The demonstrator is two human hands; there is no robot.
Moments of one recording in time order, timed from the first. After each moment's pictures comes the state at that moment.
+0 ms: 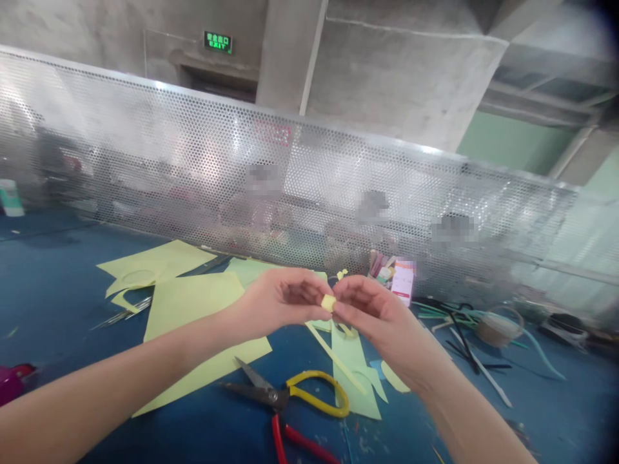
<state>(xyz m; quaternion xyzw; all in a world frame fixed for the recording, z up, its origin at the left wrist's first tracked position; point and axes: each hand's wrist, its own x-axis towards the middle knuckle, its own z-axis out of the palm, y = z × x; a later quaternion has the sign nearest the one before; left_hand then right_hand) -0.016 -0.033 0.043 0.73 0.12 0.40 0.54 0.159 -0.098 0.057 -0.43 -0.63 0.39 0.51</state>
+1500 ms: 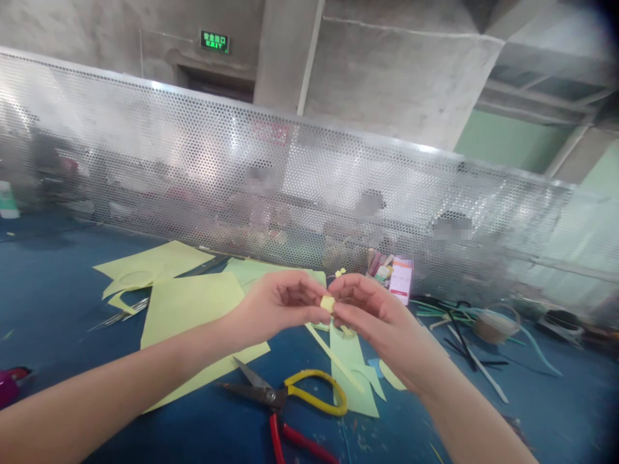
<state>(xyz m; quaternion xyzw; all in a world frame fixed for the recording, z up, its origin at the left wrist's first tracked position) -0.009 -0.036 0.036 0.71 0.11 0.42 0.56 0.159 -0.106 0.063 -0.42 -0.65 0.40 0.50</state>
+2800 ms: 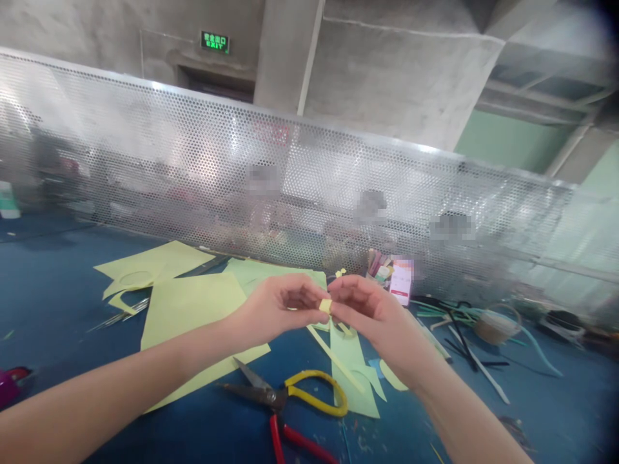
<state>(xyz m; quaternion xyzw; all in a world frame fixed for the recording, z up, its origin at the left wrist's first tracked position) -0.007 -0.031 0.027 0.73 0.14 0.42 0.52 0.163 -0.095 0.056 -0.47 -0.65 0.34 0.48</state>
